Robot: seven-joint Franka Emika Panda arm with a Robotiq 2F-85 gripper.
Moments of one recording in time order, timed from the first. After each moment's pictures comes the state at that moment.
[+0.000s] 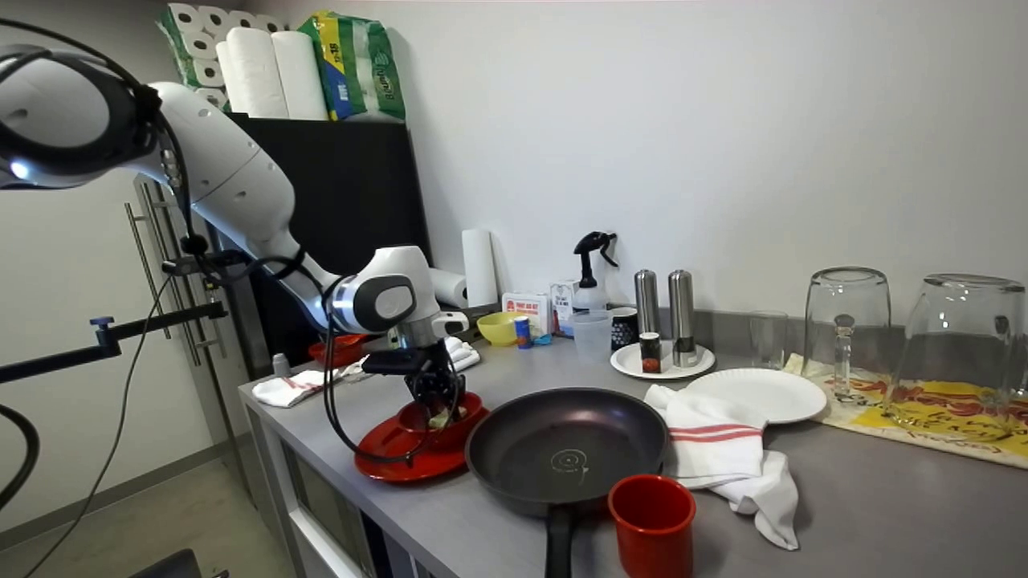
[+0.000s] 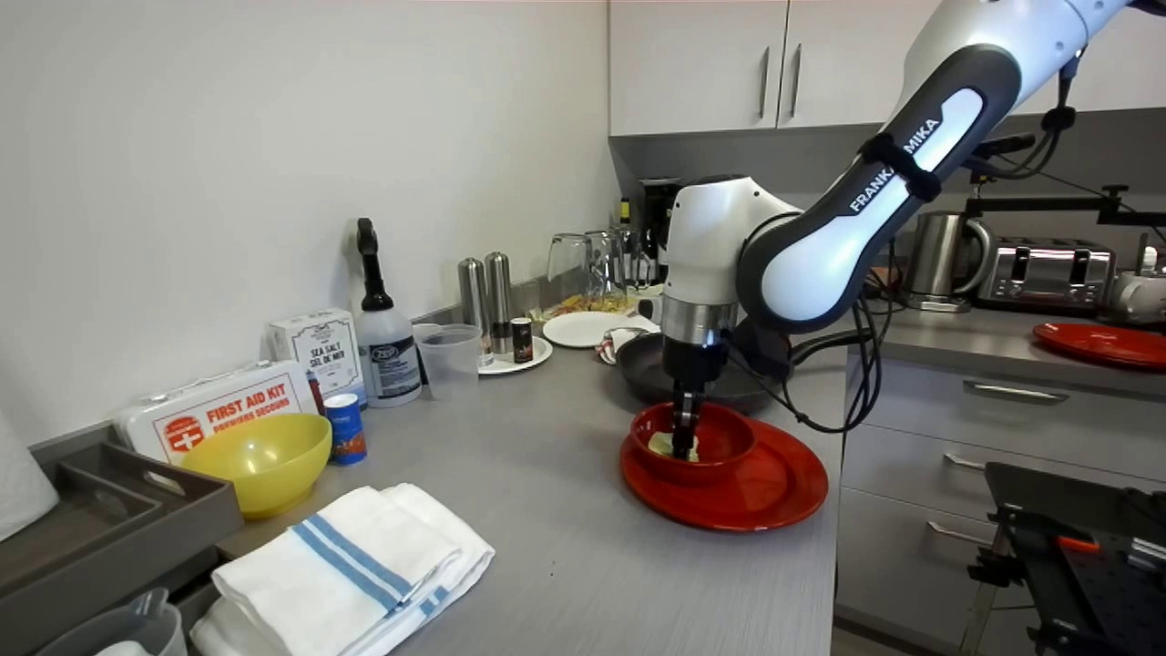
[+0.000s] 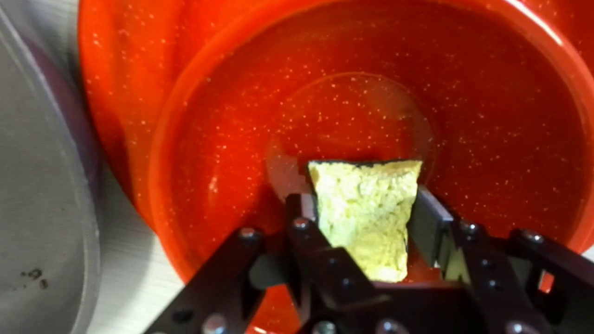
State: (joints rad) arm 0.06 0.38 0.04 -2.12 -0.13 2.59 -0.08
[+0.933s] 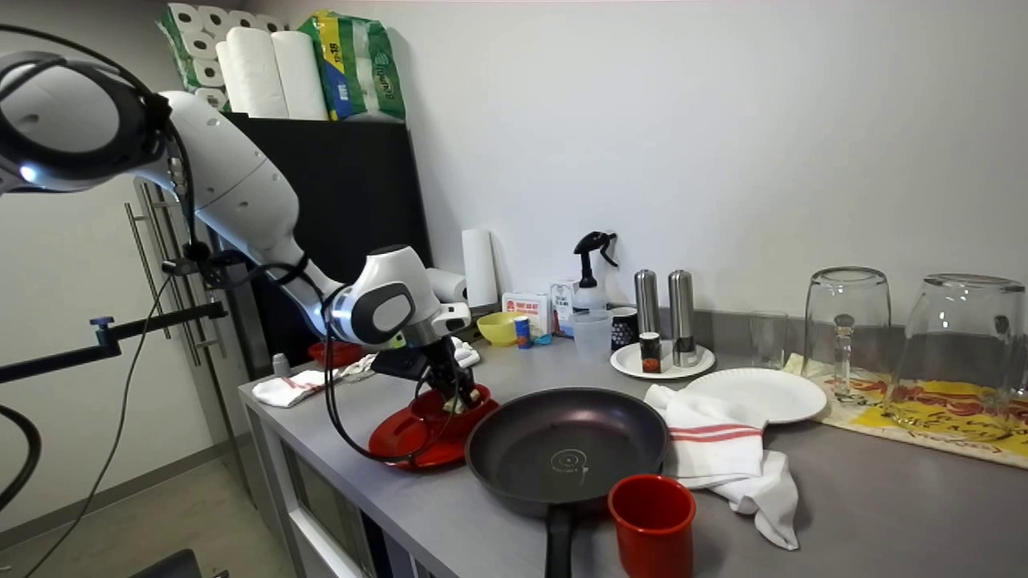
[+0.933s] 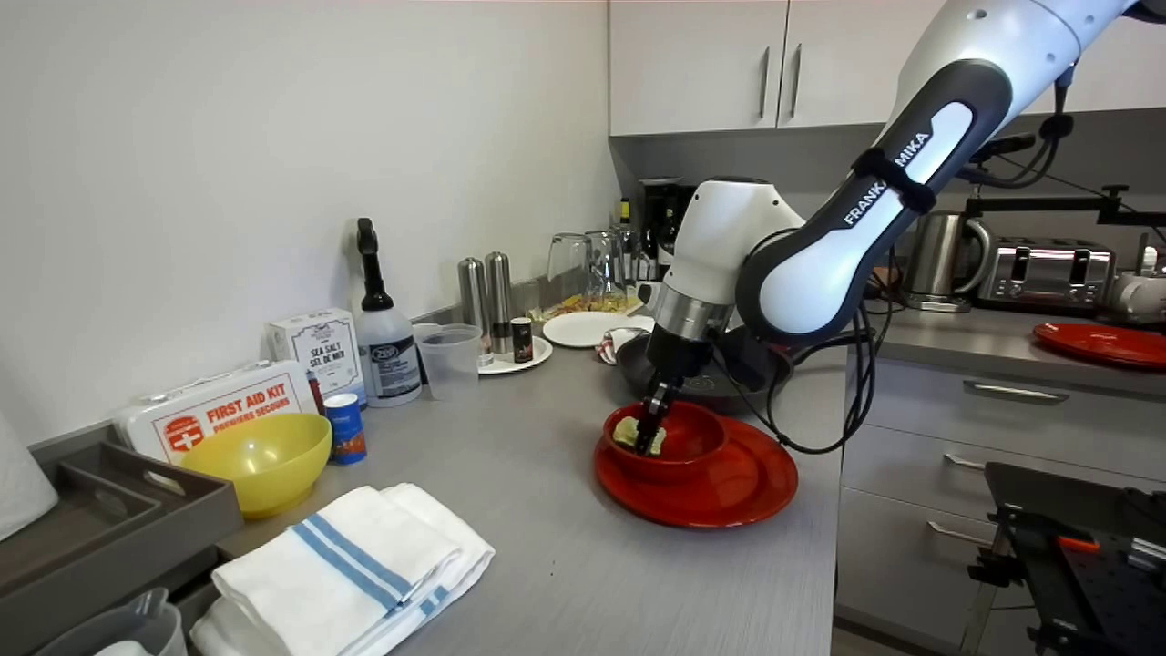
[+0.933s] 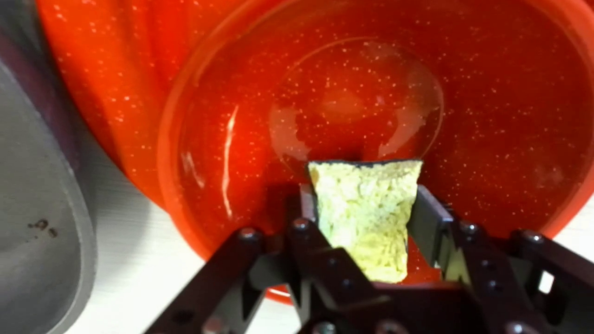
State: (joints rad) arm 0.06 0.40 0.04 -2.14 -0.07 2.83 0.00
